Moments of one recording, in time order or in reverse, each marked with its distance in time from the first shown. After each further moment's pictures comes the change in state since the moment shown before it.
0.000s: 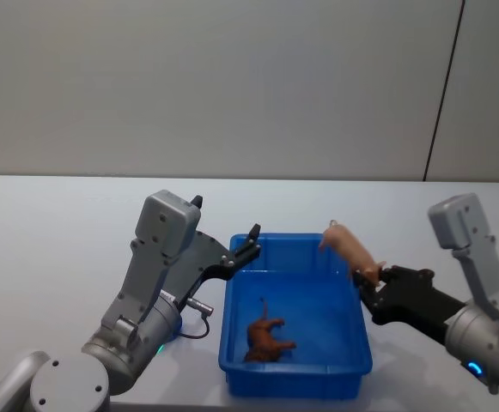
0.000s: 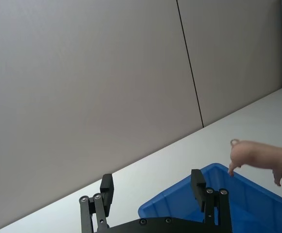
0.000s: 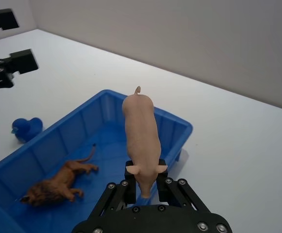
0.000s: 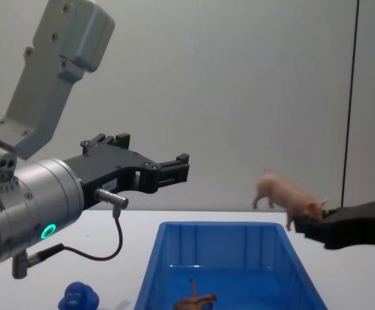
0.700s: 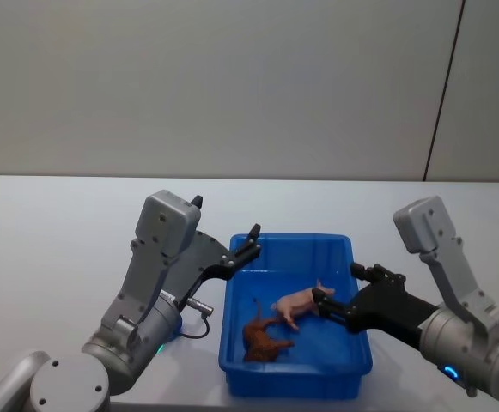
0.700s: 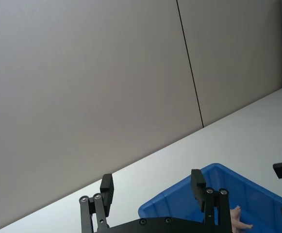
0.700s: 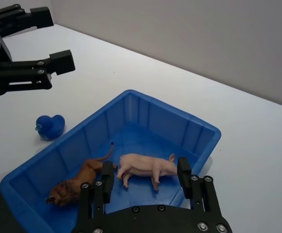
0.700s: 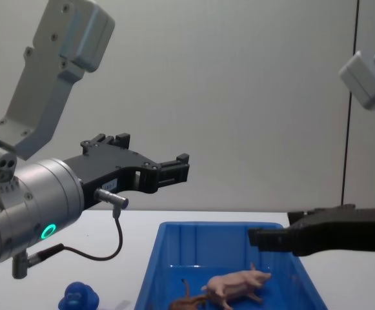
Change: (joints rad) left arm 0.000 0.000 0.000 0.000 0.000 0.000 0.000; right arm 0.014 -0.031 -0.039 -0.011 -0.039 0.037 0.028
